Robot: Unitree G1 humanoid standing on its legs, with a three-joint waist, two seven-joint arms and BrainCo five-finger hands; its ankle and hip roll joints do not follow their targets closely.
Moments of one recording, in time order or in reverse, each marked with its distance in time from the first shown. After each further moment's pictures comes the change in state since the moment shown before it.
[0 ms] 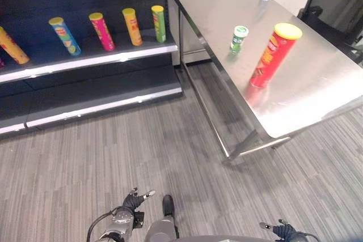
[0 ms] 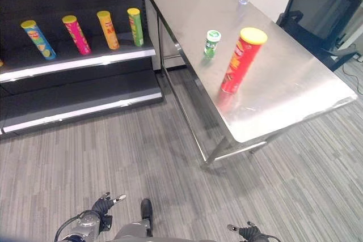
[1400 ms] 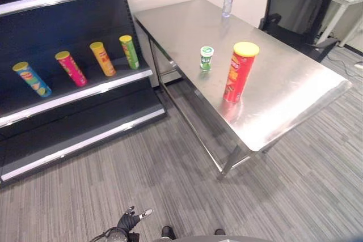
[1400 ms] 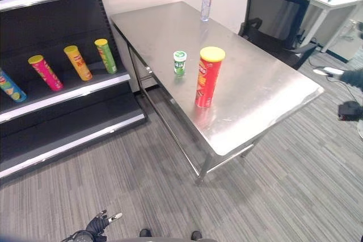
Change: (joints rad) left arm 0.195 -0.011 0.012 -0.119 0.011 -0.011 -0.066; right arm -0.310 -0.870 -0.221 -0.981 0.083 -0.192 0.011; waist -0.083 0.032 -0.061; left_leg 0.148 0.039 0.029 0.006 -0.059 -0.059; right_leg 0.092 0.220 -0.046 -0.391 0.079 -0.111
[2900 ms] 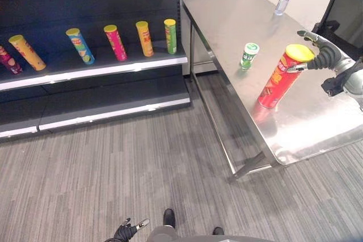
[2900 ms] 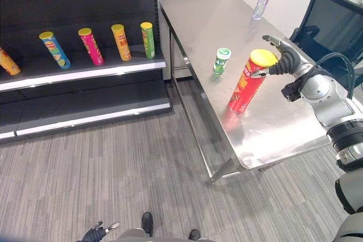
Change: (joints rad) left arm 0.031 0.000 0.013 0.066 -0.042 -0.021 0.027; right arm -0.522 0.066 0.665 0.349 -0.001 0.063 0.140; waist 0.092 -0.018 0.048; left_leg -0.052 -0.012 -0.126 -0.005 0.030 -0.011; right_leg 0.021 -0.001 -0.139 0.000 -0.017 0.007
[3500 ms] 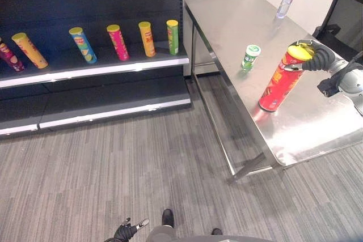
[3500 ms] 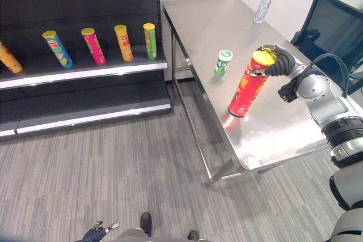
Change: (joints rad) left arm -0.002 0.003 0.000 0.000 -0.001 0.000 -0.001; right arm -0.037 0.011 0.043 0.042 0.004 0.025 0.044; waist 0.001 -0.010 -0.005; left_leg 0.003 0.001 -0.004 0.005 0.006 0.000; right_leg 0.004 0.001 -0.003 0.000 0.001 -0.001
